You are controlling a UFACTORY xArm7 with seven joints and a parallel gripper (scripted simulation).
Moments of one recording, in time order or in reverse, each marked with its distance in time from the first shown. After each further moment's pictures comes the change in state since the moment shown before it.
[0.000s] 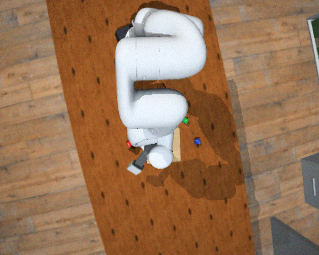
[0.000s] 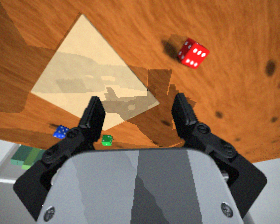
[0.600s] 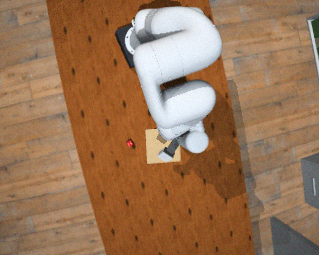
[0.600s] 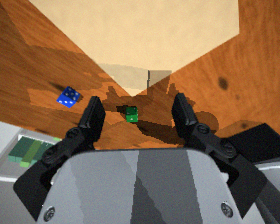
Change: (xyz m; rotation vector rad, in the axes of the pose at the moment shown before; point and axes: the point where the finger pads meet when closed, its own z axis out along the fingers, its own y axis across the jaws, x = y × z) arm -0.096 -0.070 0.000 0.001 -0.001 0.000
